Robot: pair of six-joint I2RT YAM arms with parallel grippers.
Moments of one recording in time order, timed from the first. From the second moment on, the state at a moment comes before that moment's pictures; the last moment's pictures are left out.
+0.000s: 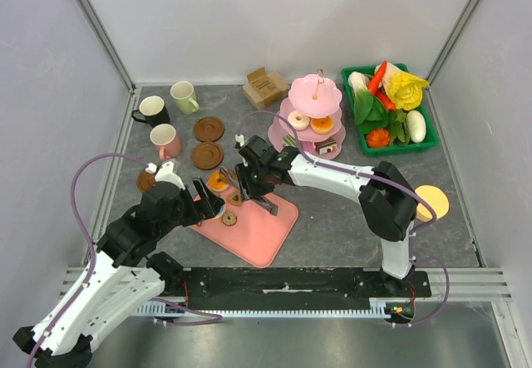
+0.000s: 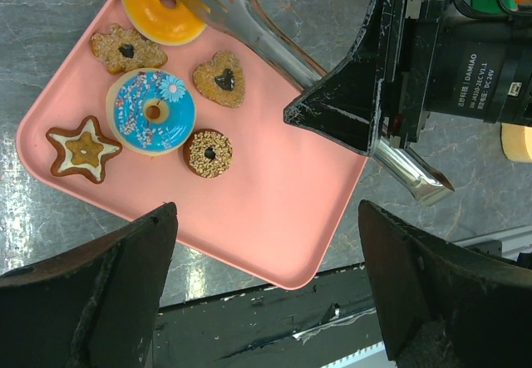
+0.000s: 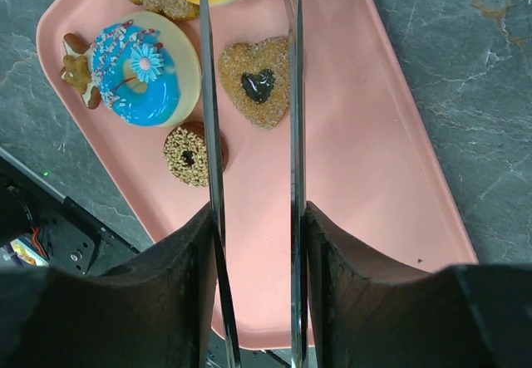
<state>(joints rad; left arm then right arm) -0.61 0.53 0.73 -0.84 -0.15 -0.79 0.94 1.93 1.48 -0.54 -0.11 0.52</state>
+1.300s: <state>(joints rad) -0.61 0.54 0.70 -0.81 -0.13 -0.79 0.58 1.17 1.36 -0.58 0.12 0.58</state>
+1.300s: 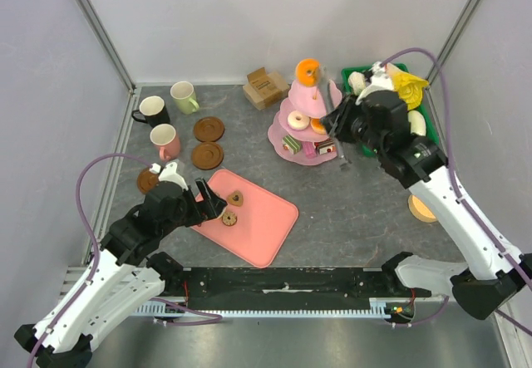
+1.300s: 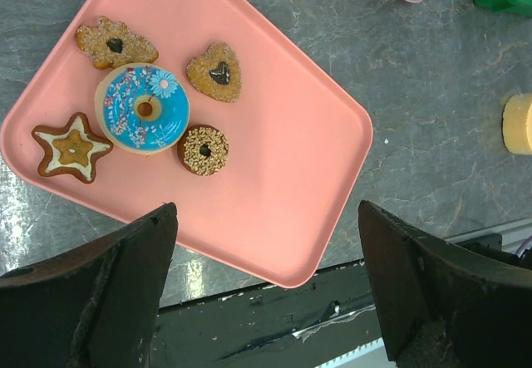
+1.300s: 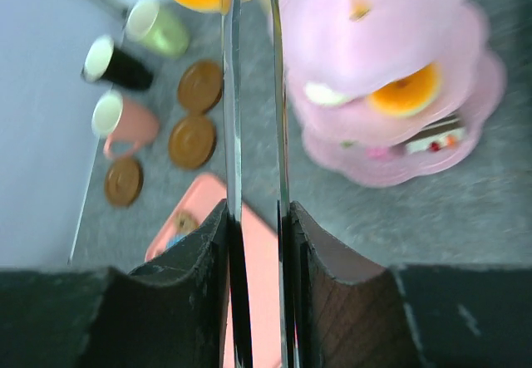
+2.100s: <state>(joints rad) -0.61 0.59 0.70 -0.81 -0.13 -0.79 0.12 1.52 1.45 -0.67 0.02 0.47</state>
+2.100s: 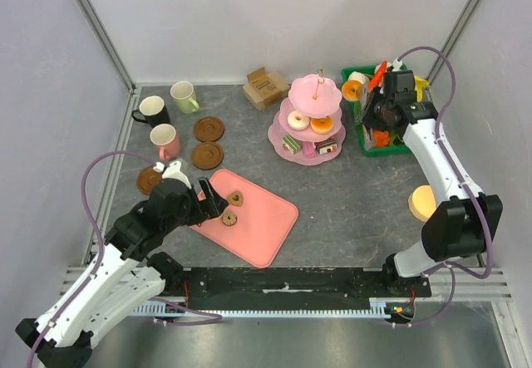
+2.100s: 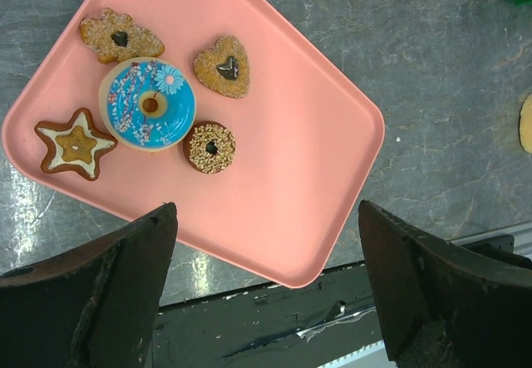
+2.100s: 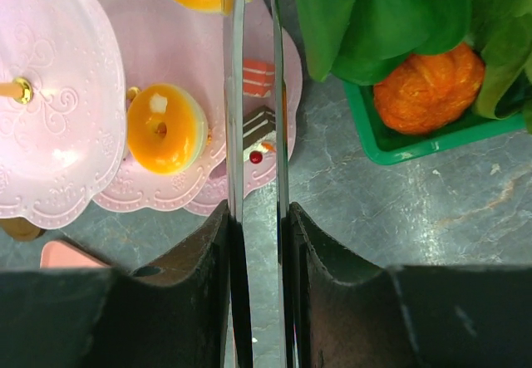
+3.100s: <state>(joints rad) -0.61 0.59 0.70 -0.81 -0.13 -0.79 0.21 1.61 1.43 -0.65 -0.03 0.42</state>
